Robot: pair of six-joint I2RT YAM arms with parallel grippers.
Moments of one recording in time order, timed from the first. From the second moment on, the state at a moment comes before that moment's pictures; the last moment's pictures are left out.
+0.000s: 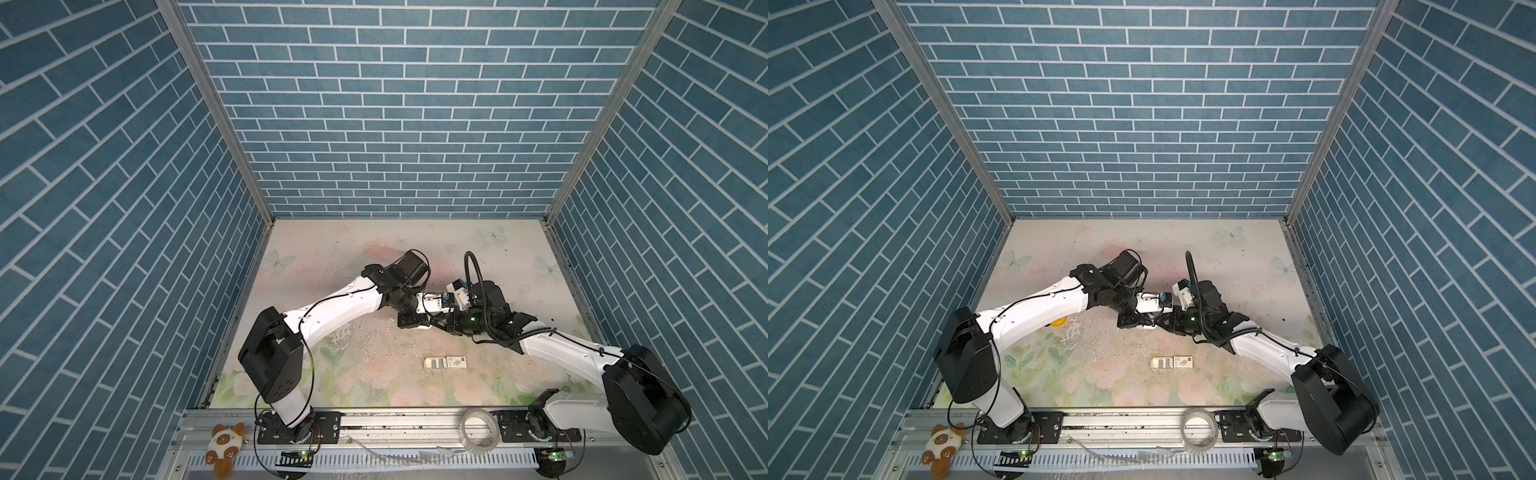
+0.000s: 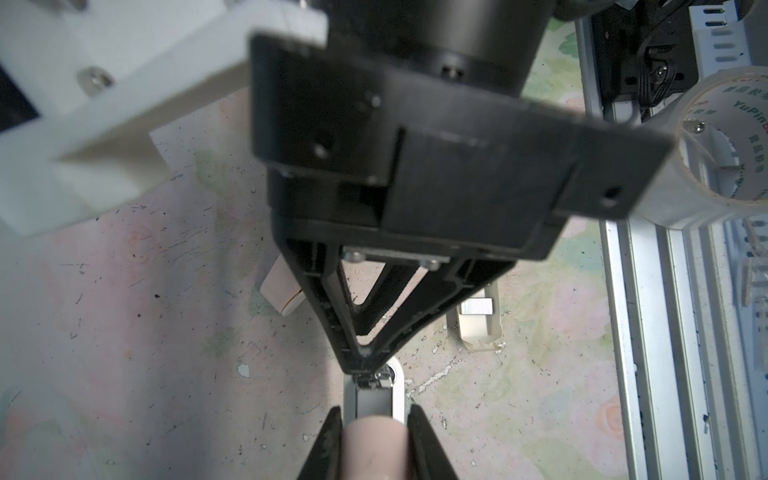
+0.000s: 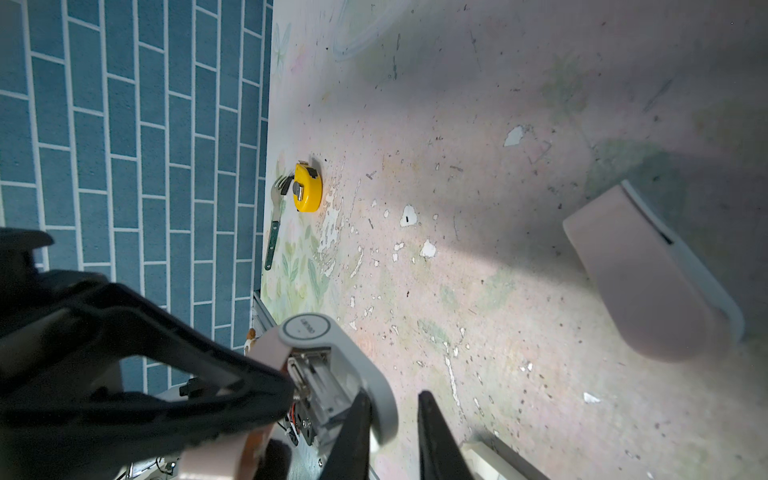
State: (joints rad) left arm -0.82 1.66 1.36 -0.81 0.37 0.73; right arm 0.65 1.30 0.60 0.01 -0.57 0.82
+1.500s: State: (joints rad) left arm -0.62 1.66 1.53 -0.80 0.79 0.46; right arm 0.72 0.75 0.43 0.01 -0.37 0.71
